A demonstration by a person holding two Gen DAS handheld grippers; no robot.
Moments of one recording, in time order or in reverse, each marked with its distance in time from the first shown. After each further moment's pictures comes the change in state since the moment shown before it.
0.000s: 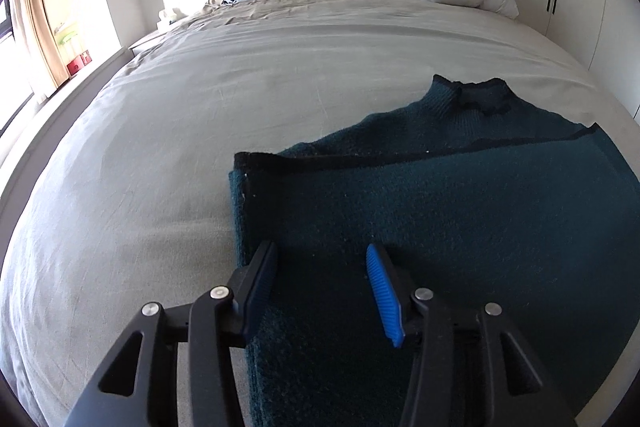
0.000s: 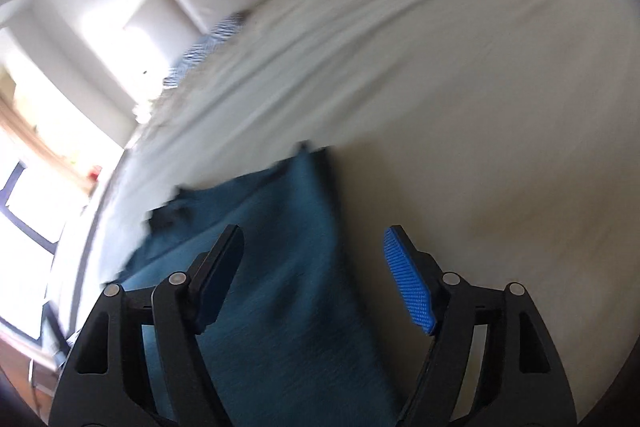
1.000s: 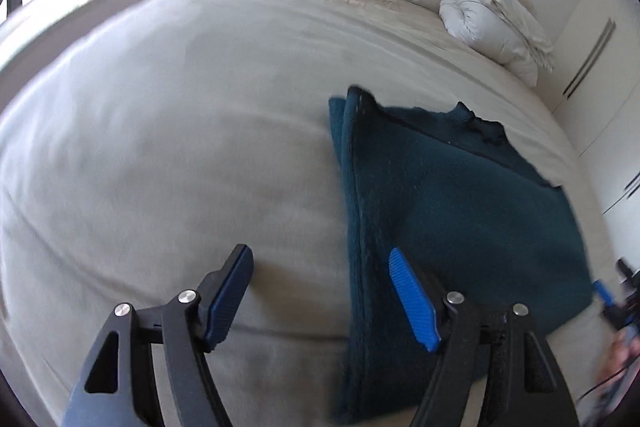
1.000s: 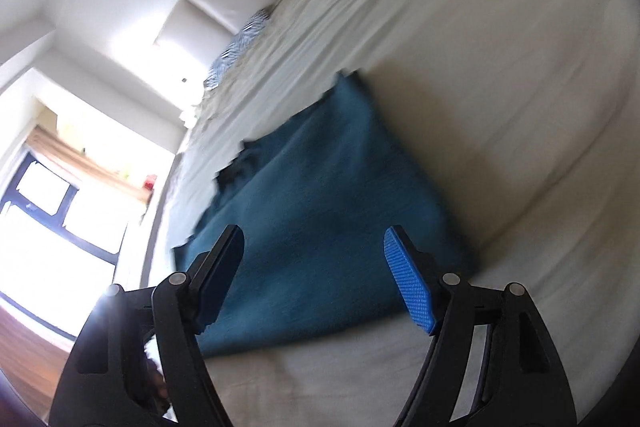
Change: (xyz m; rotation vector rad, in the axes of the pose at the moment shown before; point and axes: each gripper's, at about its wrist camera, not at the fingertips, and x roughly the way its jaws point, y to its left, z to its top) left arm -0.056 0.082 -0.064 -0.372 0.074 -0.187; right arm -0.026 0.005 -0.068 0.153 0.067 0.166
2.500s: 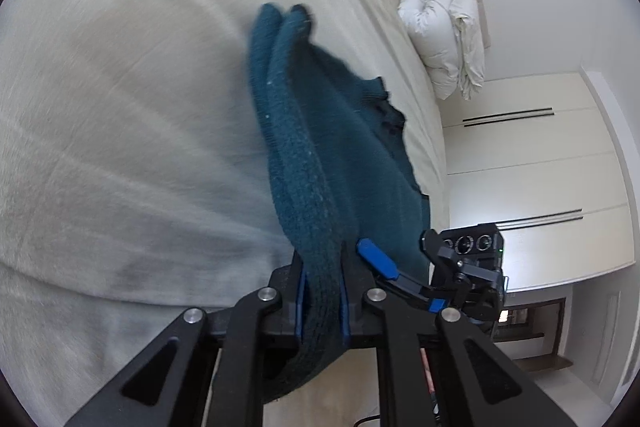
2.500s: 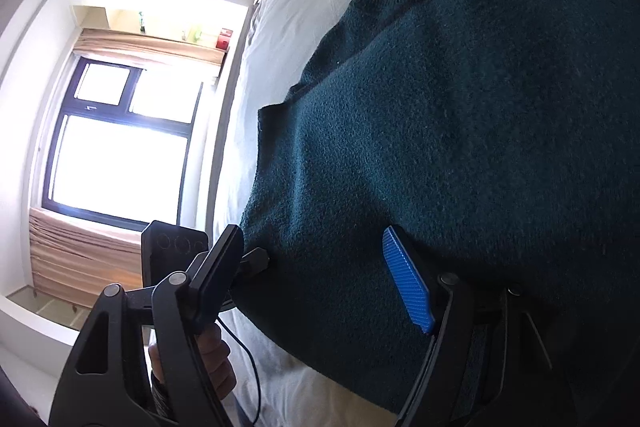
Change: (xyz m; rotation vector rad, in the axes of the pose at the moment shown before) left arm 0.027 0.008 0.007 -0.331 0.288 -0.564; right arm 0.234 0.131 -0.057 0.020 0.530 0.285
